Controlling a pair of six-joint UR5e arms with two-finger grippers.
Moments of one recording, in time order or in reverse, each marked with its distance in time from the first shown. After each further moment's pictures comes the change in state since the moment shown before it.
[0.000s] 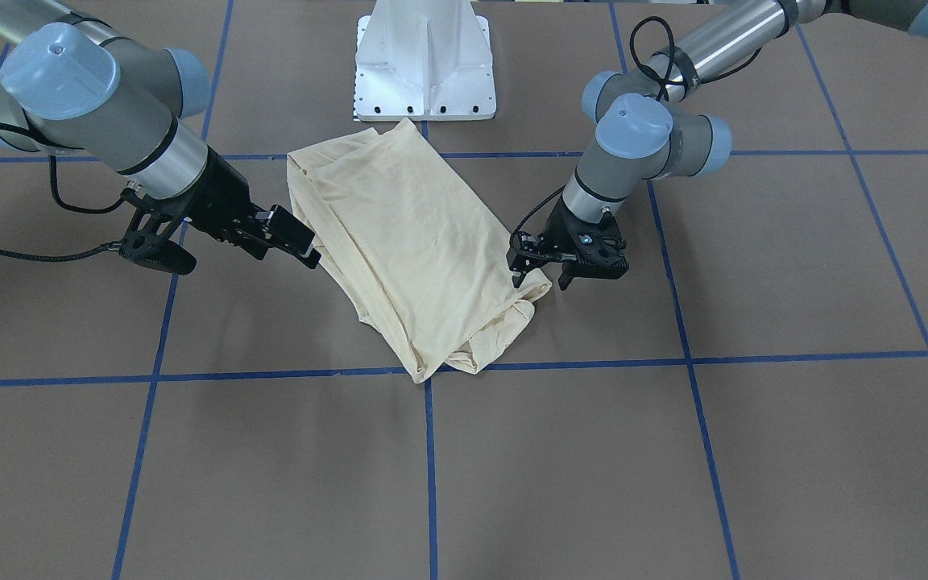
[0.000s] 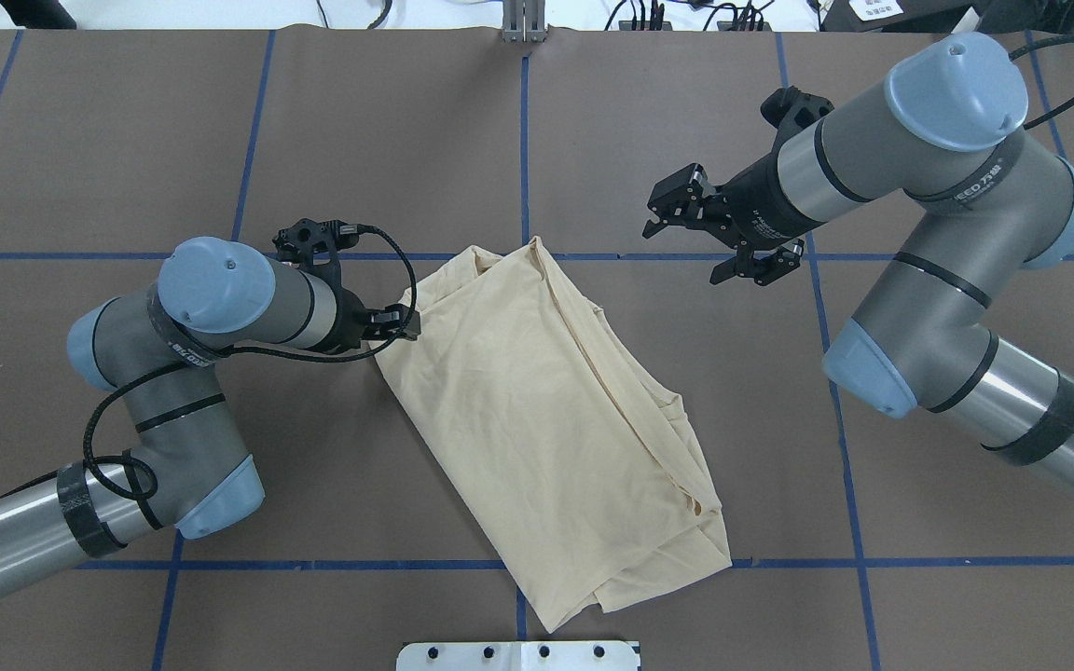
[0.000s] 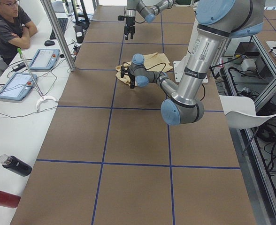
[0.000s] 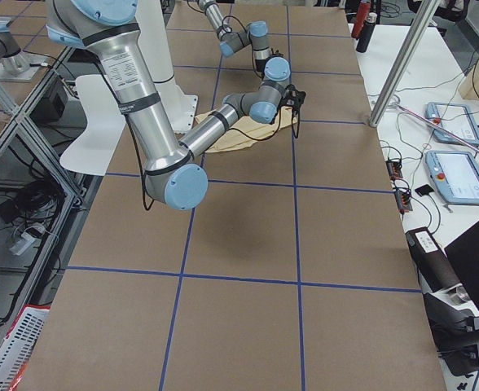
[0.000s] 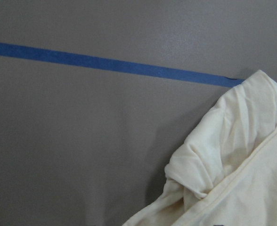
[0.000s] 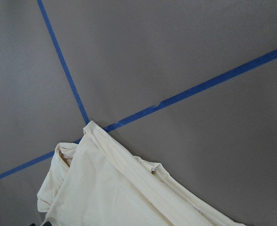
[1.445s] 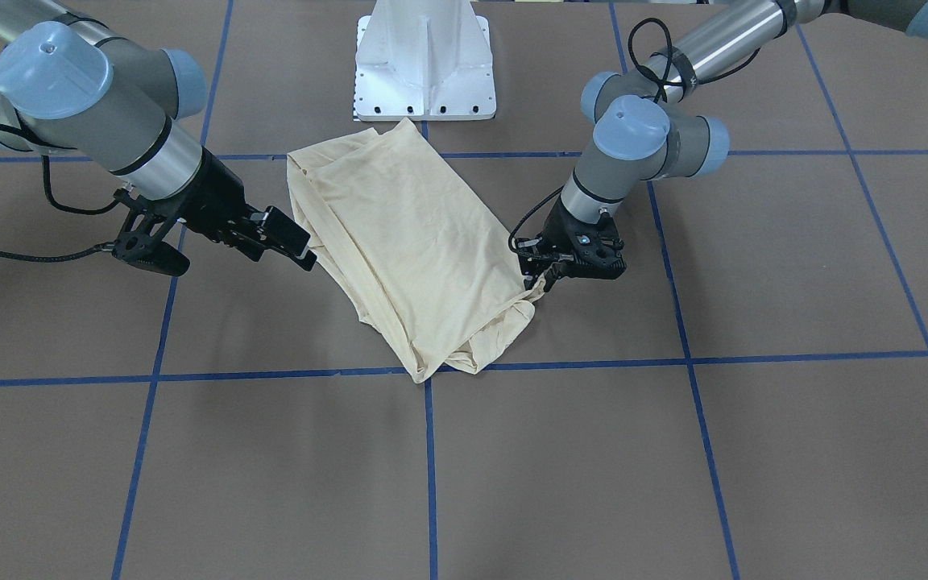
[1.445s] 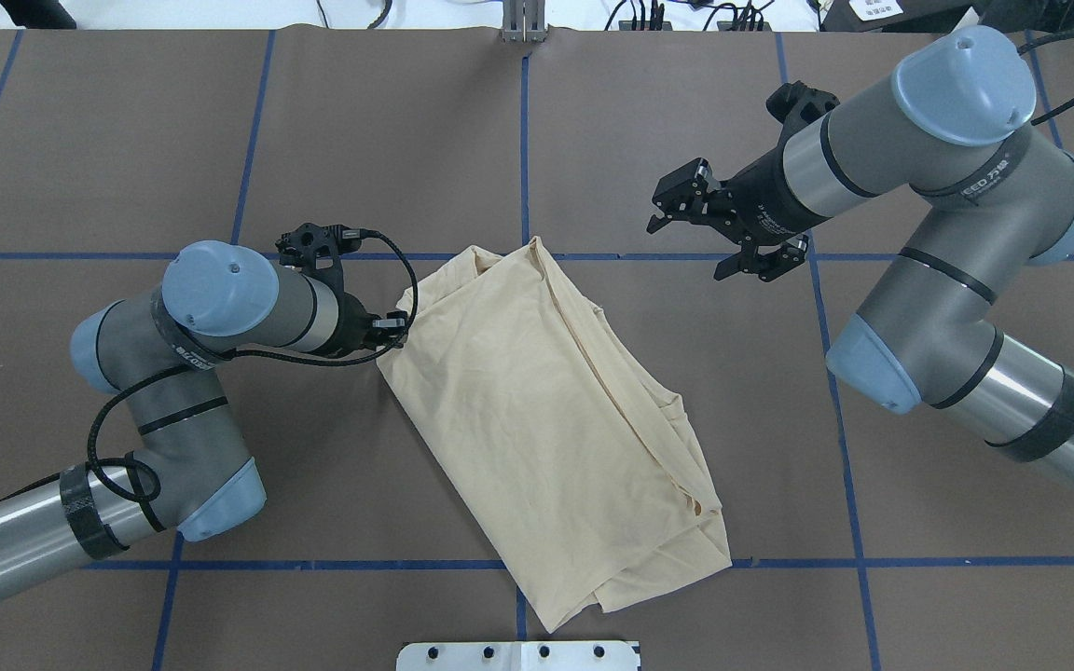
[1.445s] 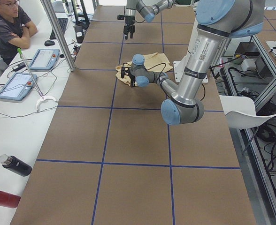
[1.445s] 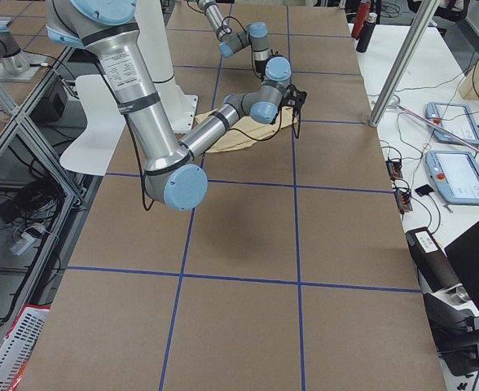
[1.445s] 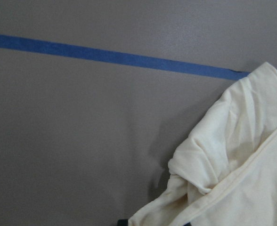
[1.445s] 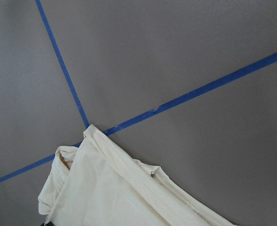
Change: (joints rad) left arm 0.006 -0.001 0.006 0.002 -0.001 0.004; right arm 0.009 -0.002 0.001 -0.001 0.003 0.001
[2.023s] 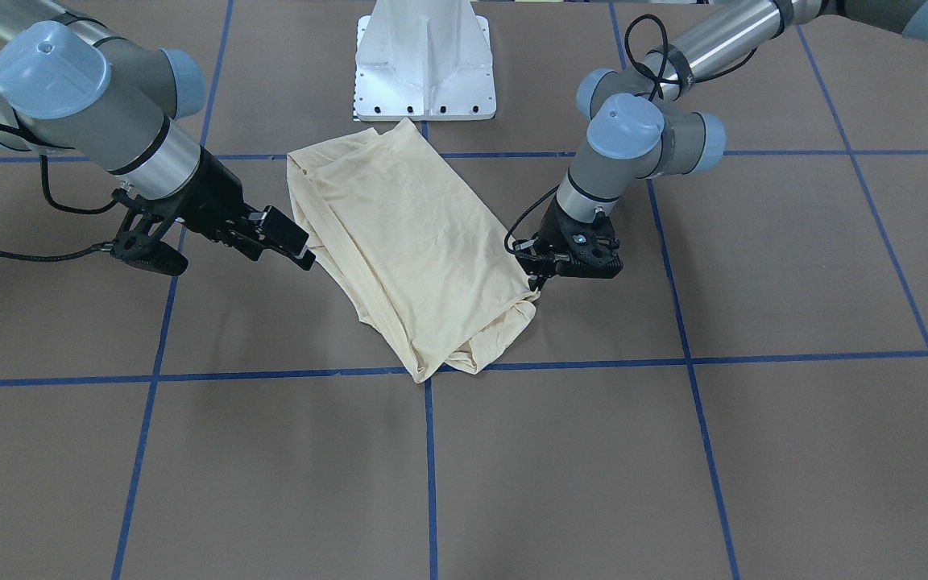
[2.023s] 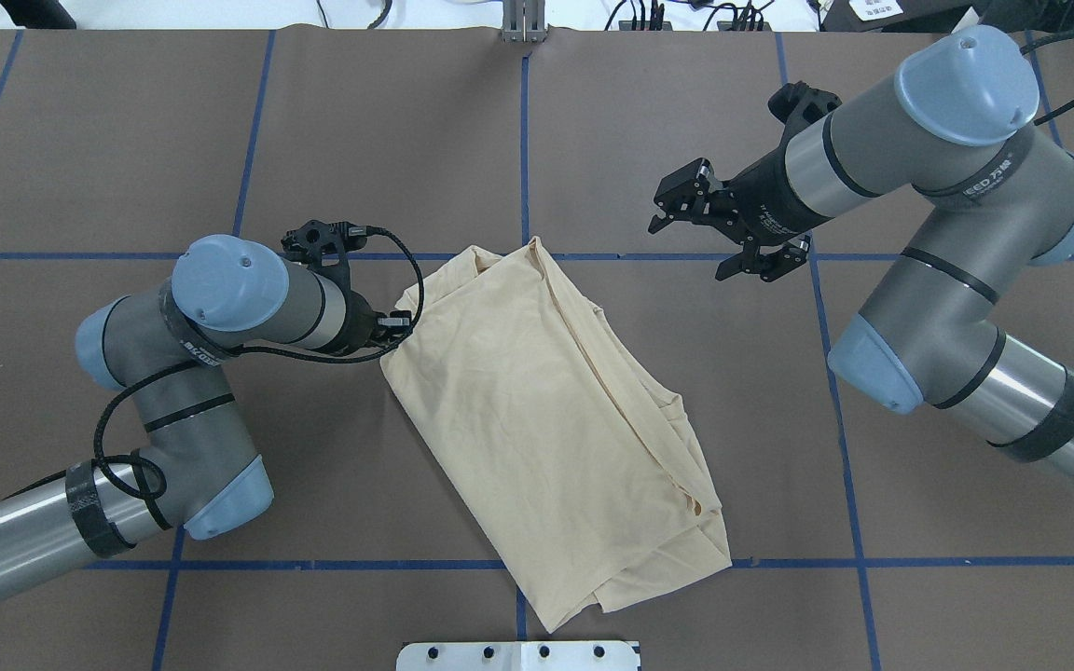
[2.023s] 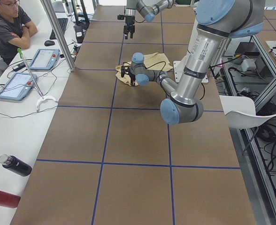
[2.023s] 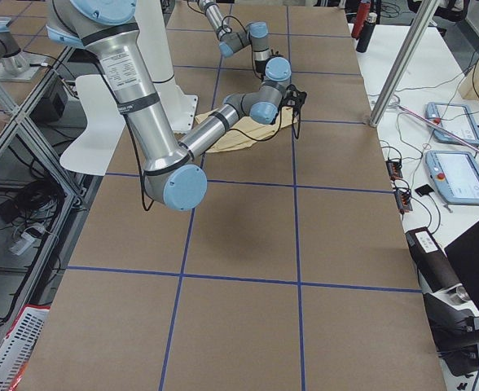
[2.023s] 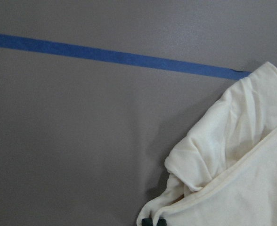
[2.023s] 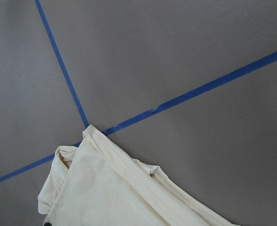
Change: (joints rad) left arm -0.002 -0.019 -0.011 0.053 -0.004 -0.004; right arm 0.002 -0.005 0.004 0.001 0.002 0.001
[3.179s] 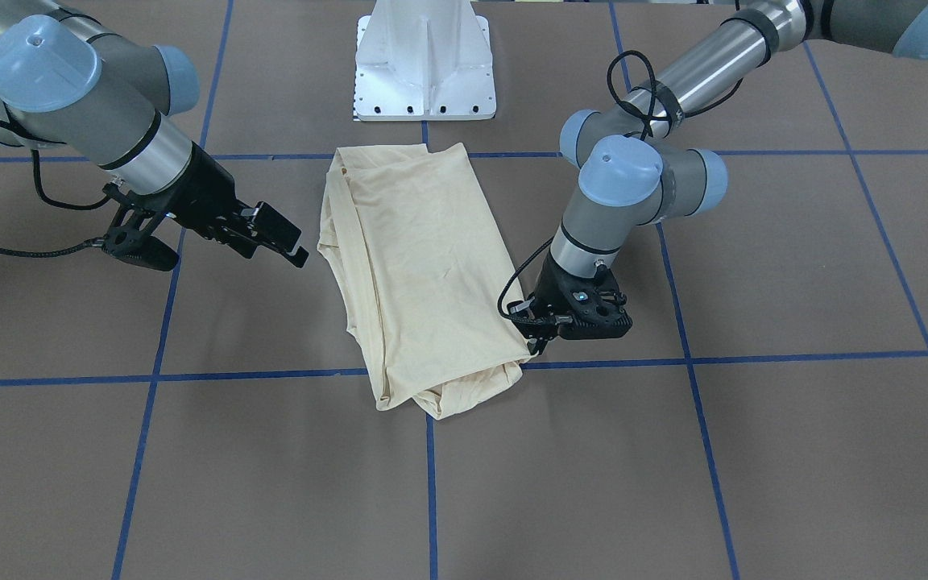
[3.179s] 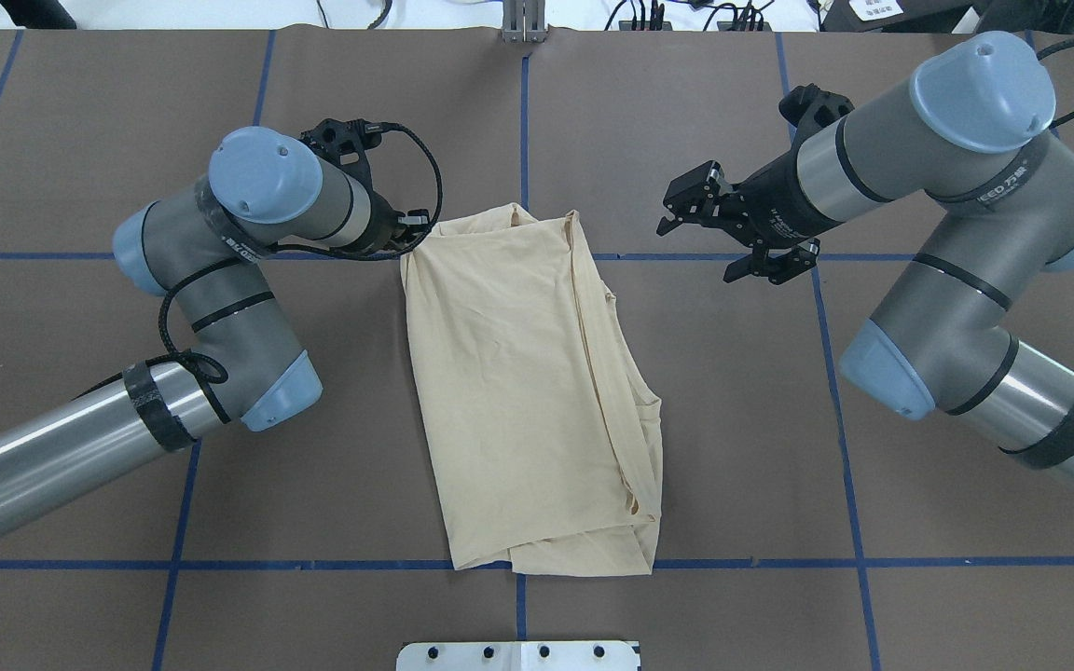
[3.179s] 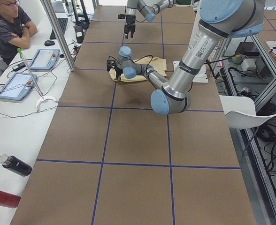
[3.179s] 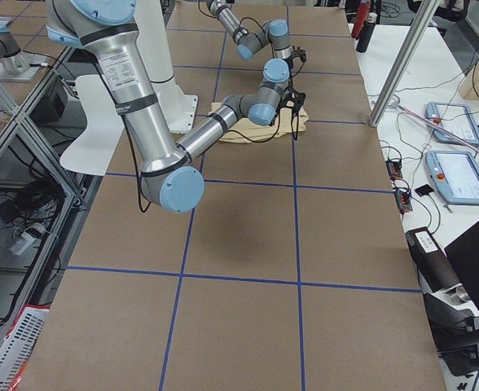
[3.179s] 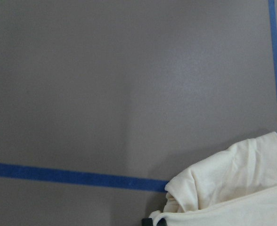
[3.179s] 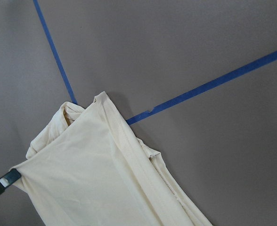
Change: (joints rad) left arm -0.129 -0.185 0.201 -0.006 0.026 0.036; right arm 0.002 -0.022 0.017 0.009 -0.007 0.000
